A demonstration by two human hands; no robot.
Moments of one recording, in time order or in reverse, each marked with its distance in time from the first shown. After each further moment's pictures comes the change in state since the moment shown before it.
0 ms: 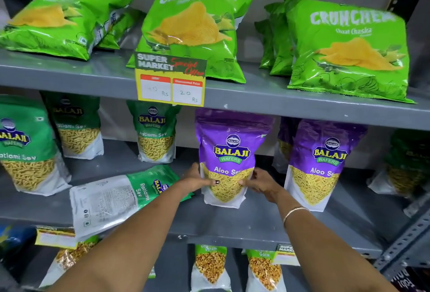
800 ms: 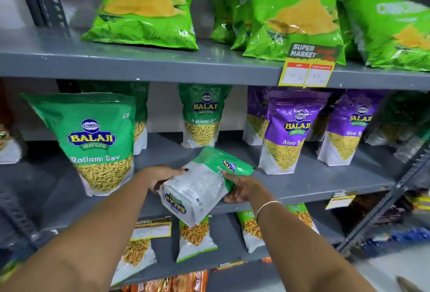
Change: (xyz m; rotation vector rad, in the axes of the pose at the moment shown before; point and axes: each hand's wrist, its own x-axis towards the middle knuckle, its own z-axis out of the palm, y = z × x) left_hand -0.036 -0.145 -0.262 -0.011 -0.372 -0.261; right_hand 0.008 -0.014 0.298 0.496 0.128 0.528
